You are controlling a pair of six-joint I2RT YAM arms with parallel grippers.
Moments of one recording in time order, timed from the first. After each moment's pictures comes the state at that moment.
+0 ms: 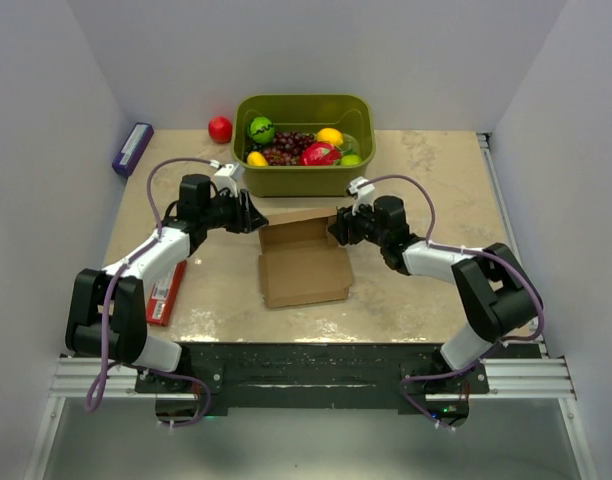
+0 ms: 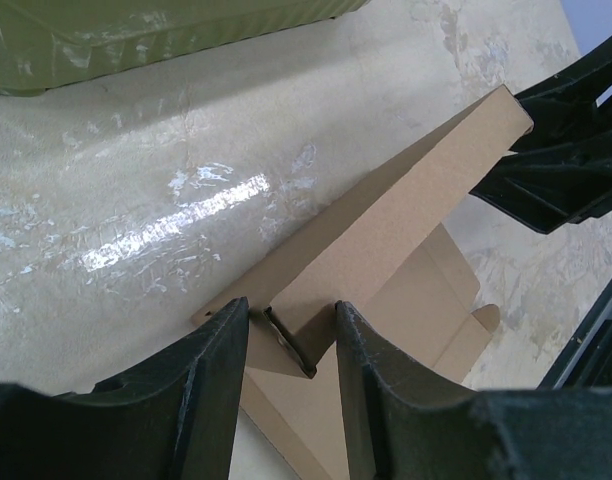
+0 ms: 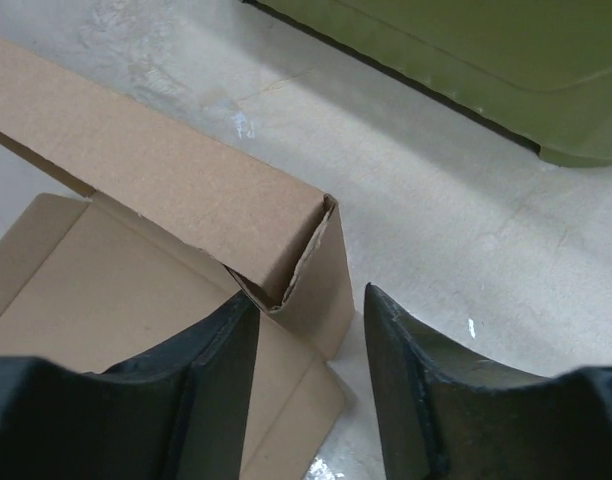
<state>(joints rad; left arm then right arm) -0.20 1.46 0.85 0.01 0.57 -0.25 0.46 1.62 0.74 0.48 -0.27 0.08</state>
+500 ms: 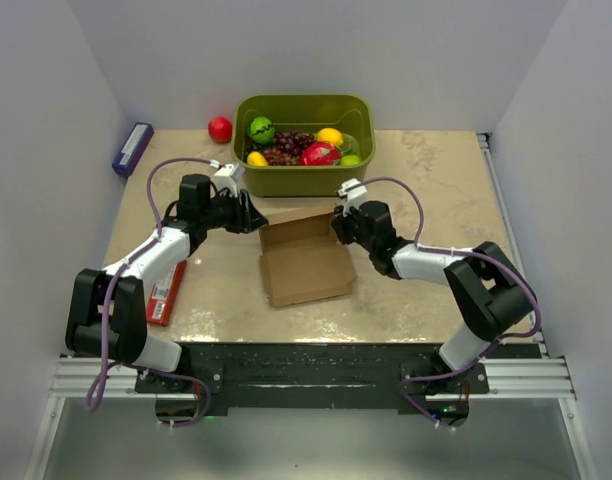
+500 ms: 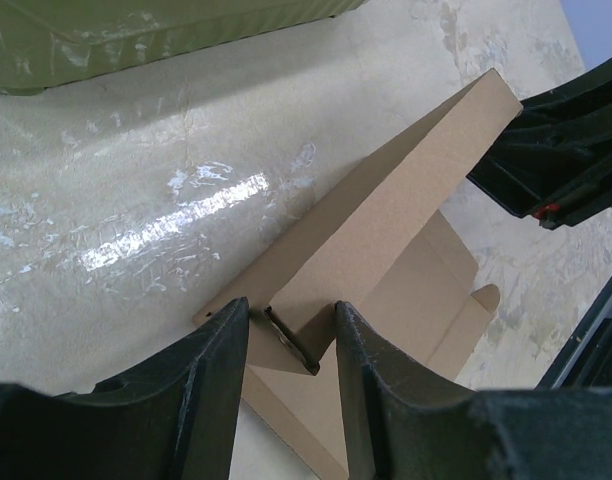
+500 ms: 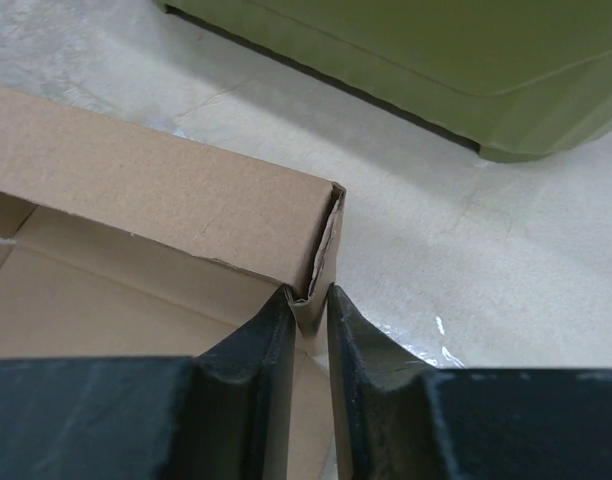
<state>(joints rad) -0.20 1.46 0.85 0.01 0.58 -0.25 0.56 1.64 0.76 0.50 -0.01 0.07</state>
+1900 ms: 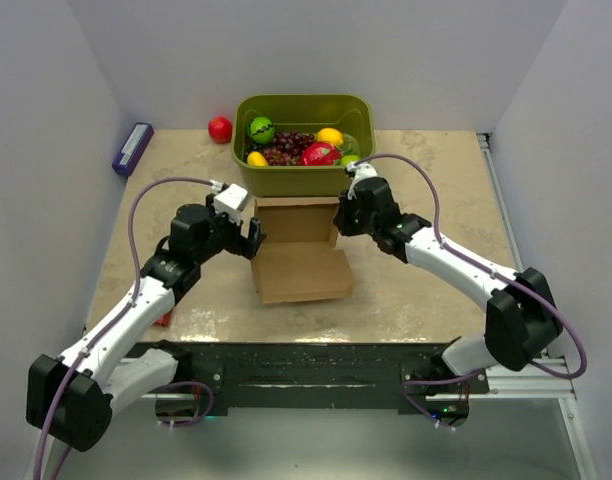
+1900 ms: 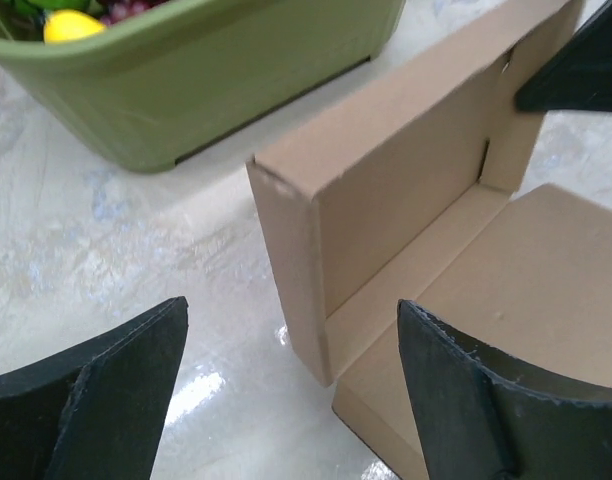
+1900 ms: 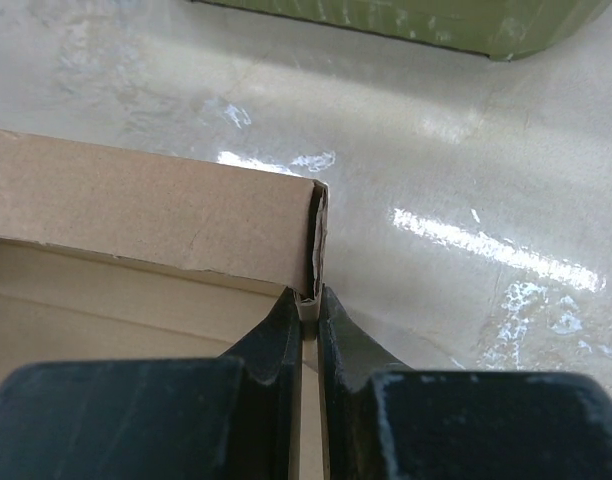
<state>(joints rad) -0.40 0.98 0.69 -0.07 0.18 0.04 0.61 1.46 1.03 -0.18 0.08 0.36</state>
